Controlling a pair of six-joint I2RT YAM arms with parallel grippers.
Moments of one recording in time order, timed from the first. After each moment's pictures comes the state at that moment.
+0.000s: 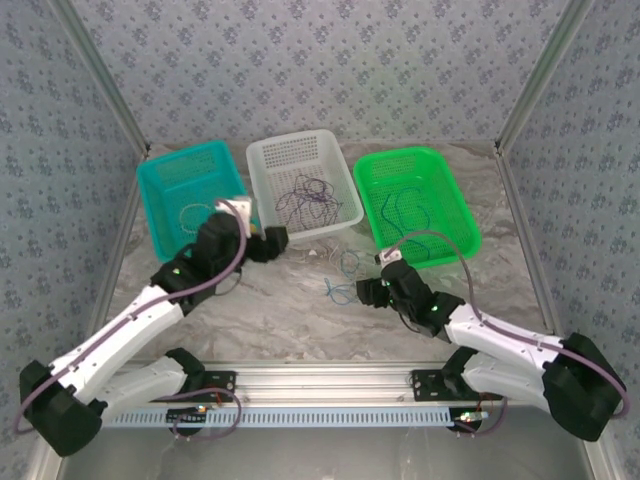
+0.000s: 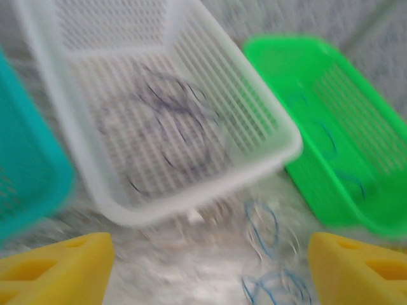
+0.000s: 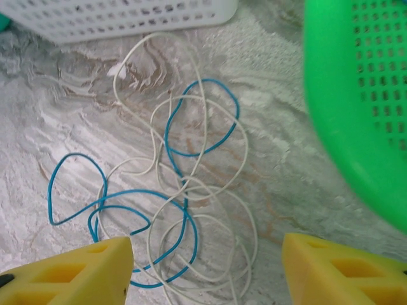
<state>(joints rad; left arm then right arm) -0.72 0.98 0.80 -0.33 -0.12 -0.51 0.77 0.99 0.40 -0.12 0.19 0.44</state>
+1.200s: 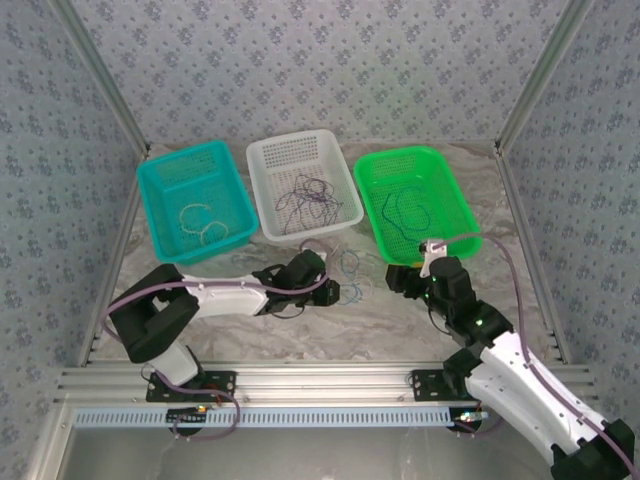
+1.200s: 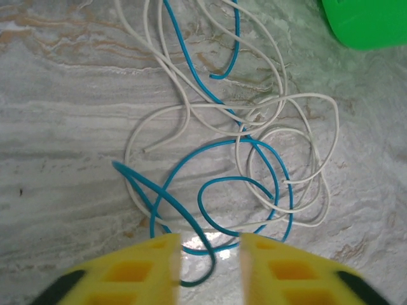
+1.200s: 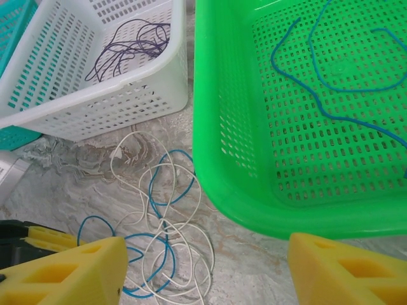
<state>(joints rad) -0.97 1.61 0.74 0.04 0.08 -0.81 0.53 0.59 0.43 -0.37 0.08 0.46</state>
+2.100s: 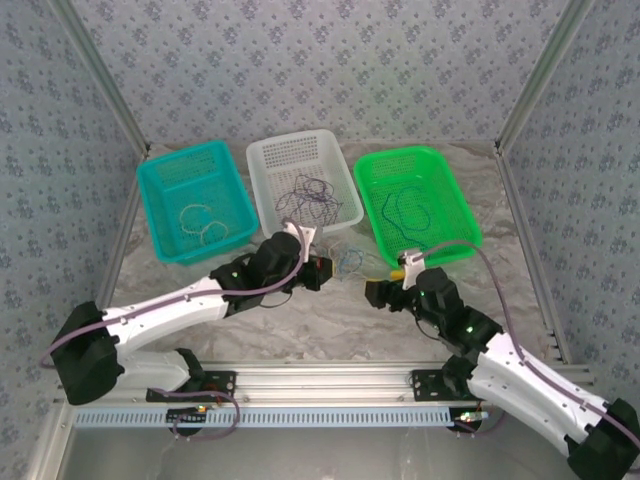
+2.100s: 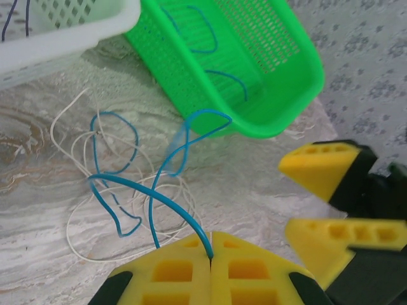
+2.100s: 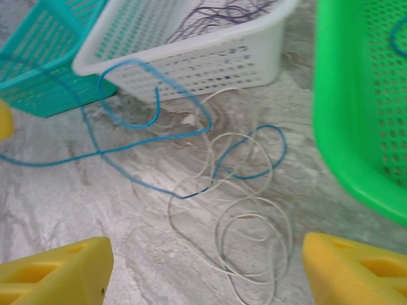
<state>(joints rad) -0.97 1.23 0.82 -0.11 0.05 -0.70 0.74 0.61 0.34 -0.19 0.04 0.45</state>
